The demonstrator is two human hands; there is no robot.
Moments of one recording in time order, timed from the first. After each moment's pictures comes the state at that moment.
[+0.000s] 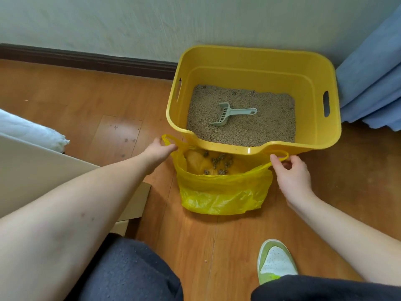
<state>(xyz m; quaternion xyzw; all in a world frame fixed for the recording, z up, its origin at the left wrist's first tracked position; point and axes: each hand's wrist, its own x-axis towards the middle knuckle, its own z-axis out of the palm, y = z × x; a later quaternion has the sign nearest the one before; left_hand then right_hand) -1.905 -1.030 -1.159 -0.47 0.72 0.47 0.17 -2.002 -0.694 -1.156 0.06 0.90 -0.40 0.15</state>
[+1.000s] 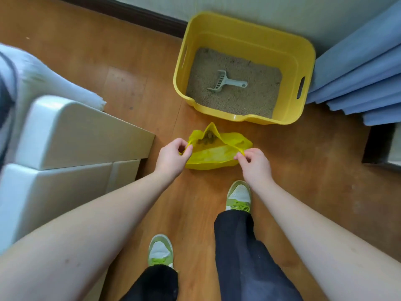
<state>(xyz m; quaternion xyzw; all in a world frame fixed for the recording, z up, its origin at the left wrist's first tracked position) -1.805 -0.900 -1.009 -0.40 0.80 0.44 0.10 -1.920 -0.699 -0.996 -0.07 0.90 -0.27 0.33</state>
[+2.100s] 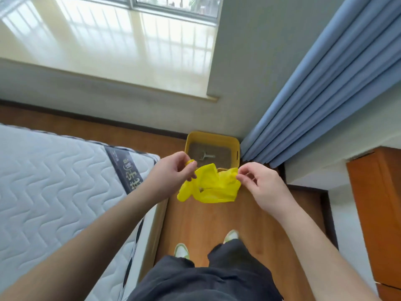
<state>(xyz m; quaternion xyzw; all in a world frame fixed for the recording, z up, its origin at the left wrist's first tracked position) -1.647 -0.907 -0.312 -0.15 0.86 0.48 0.02 -1.740 -0.670 -0.303 -0.29 0.90 -0.31 0.14</state>
